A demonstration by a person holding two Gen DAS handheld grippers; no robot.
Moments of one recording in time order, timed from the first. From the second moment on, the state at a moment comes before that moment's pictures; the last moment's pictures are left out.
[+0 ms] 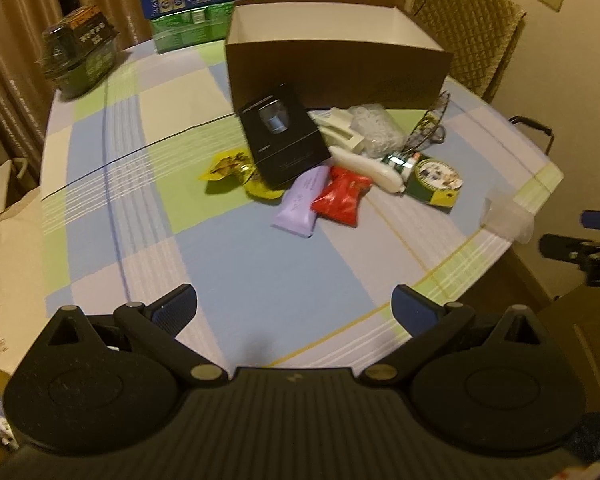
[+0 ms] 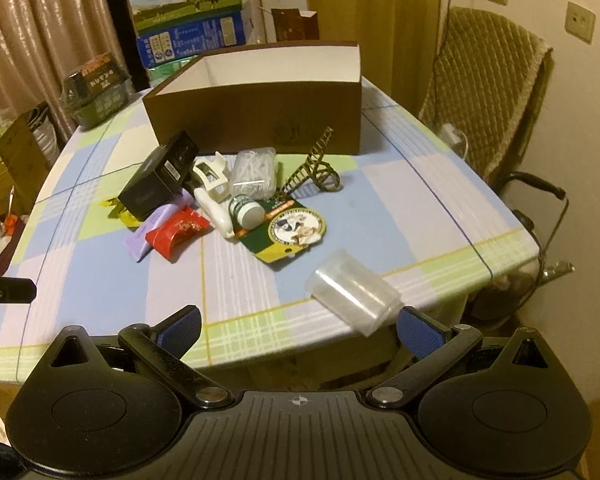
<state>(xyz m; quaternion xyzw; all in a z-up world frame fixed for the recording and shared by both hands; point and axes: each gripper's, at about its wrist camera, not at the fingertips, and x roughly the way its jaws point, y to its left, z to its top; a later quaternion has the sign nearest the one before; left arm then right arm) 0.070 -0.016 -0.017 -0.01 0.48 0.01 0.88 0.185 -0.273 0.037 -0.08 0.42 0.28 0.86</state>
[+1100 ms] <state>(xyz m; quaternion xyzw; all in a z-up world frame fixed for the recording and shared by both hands) 0.172 -0.062 -0.075 0.01 0.49 -0.04 0.87 0.293 -0.271 -0.050 -0.26 0.42 0.43 0.75</state>
